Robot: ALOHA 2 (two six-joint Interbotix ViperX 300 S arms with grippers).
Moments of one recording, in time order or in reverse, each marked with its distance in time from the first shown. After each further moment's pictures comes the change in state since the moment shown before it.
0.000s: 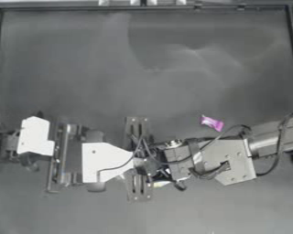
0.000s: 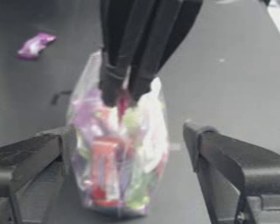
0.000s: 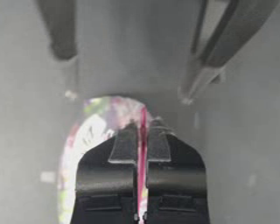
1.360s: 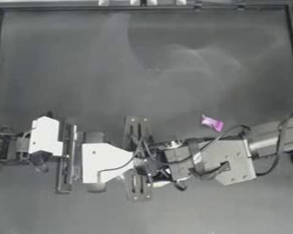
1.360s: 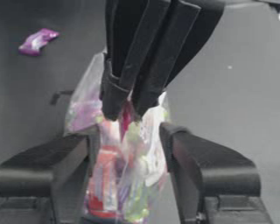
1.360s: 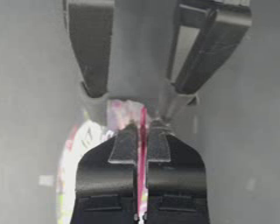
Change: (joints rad) left arm 0.014 0.063 -0.037 -0.051 -0.014 0.008; right arm 0.002 0.000 0.003 -0.008 -0.015 0.000
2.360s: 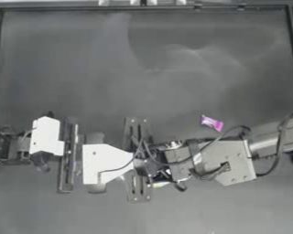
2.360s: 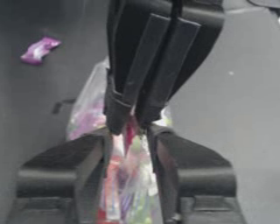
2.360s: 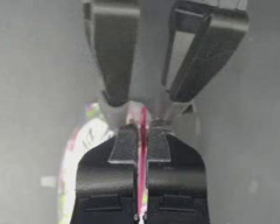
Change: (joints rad) left arm 0.003 0.000 -0.015 -0.003 0.006 0.025; right arm 0.003 0.000 0.005 0.002 -0.009 0.002
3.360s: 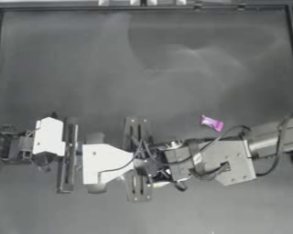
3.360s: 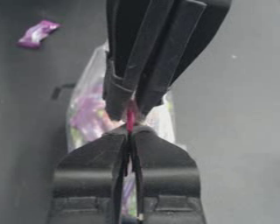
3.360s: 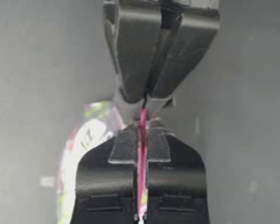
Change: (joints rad) left arm 0.002 0.000 -0.005 0.002 0.049 0.003; right arm 0.005 0.000 0.000 -0.002 0.000 0.000
